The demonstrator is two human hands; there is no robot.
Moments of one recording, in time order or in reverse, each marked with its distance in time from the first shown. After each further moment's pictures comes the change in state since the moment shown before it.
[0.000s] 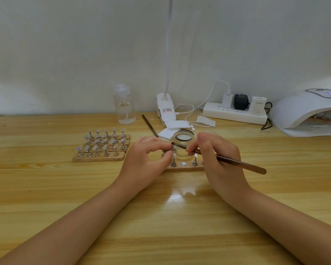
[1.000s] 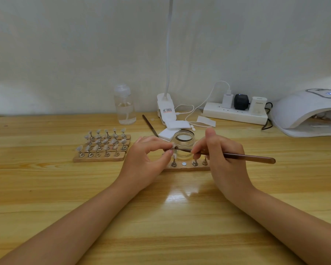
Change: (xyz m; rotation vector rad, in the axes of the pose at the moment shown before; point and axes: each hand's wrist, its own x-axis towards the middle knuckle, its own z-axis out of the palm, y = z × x) left_hand 0.001 -0.005 0.001 -0.038 0.015 0.028; right_hand 0.000 -0.003 -0.003 0.197 0.037 0.194
